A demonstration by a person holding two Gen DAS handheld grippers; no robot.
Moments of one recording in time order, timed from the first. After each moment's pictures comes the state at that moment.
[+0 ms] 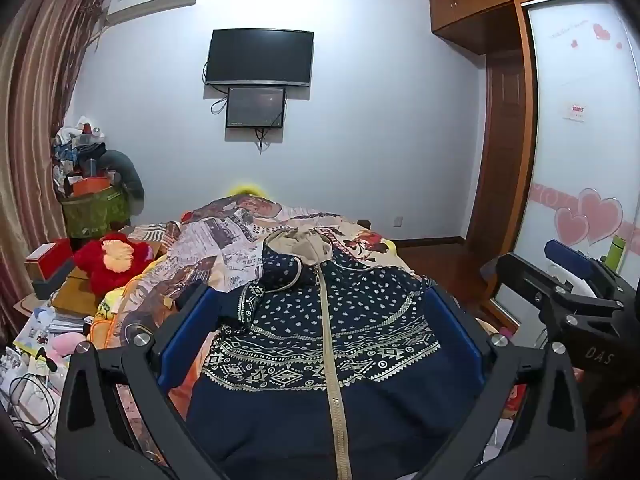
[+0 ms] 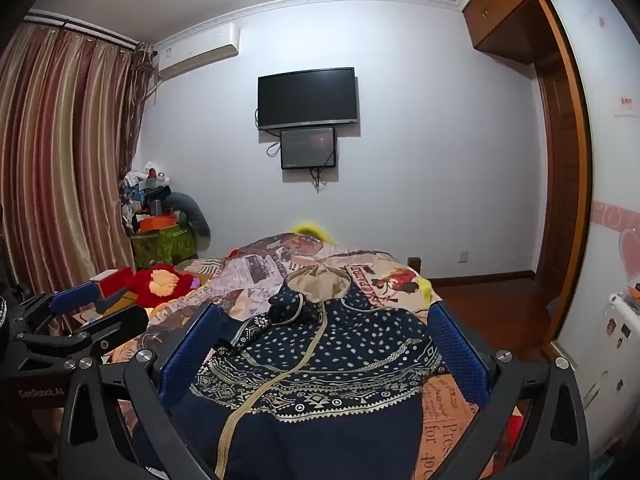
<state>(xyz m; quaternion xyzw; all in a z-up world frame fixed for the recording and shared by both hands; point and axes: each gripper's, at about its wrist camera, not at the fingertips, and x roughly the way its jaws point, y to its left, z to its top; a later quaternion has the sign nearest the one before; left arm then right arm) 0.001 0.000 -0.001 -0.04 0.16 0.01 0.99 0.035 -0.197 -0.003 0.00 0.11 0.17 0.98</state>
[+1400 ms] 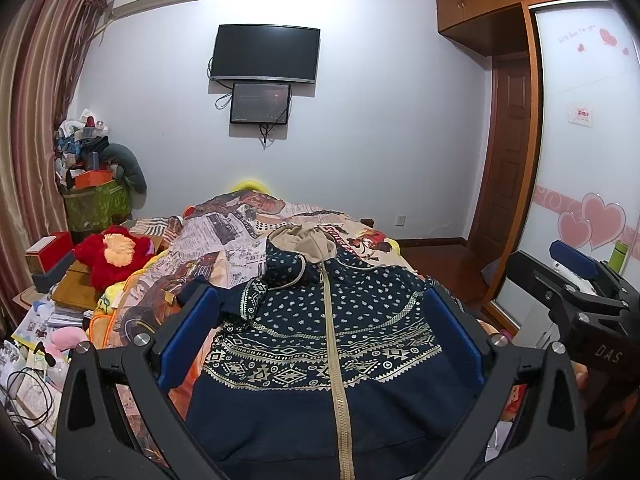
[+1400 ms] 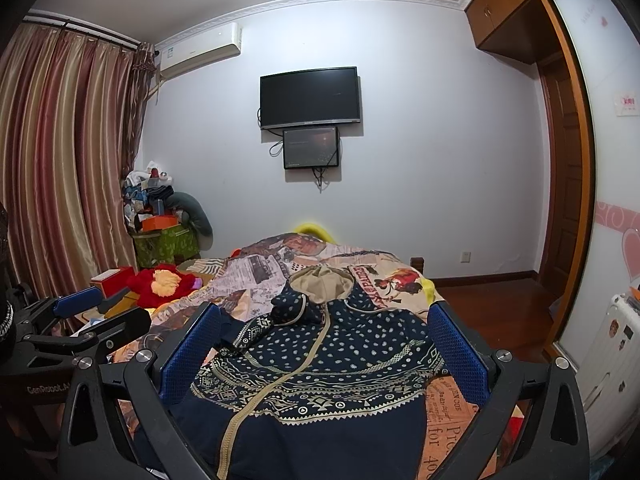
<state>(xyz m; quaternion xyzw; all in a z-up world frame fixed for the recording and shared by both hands) 0.009 0.011 -0.008 -0.05 0.17 0.01 0.99 0.039 -0.192 -0.005 0.00 0.12 0.17 0.98</state>
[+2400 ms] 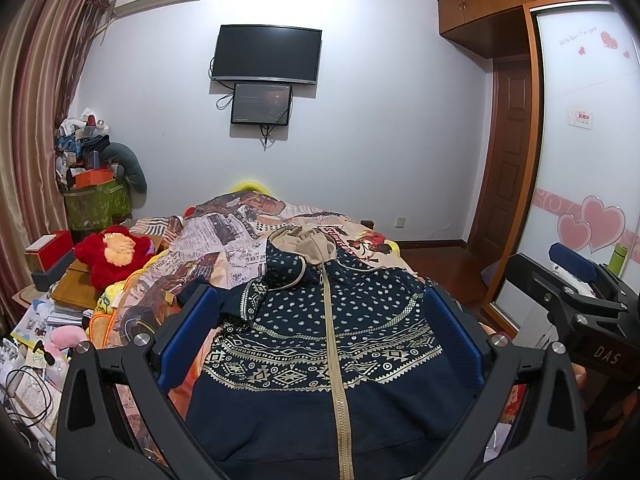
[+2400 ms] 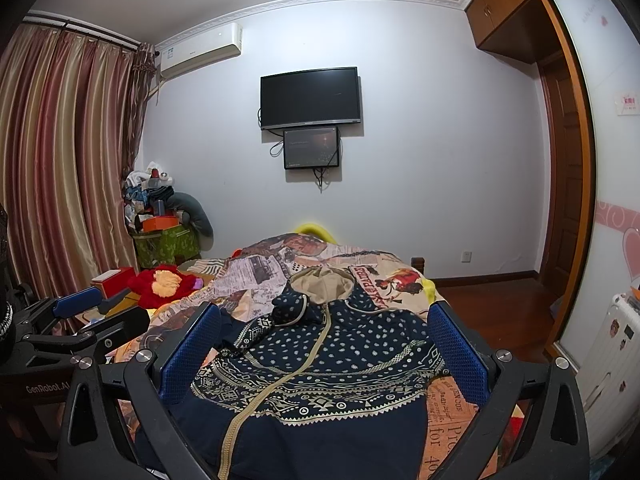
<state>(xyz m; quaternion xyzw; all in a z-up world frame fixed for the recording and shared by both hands) 0.008 0.009 -0.006 -0.05 0.16 0.01 0.99 0.040 -0.192 -0.004 0.00 0.12 0.17 0.98</state>
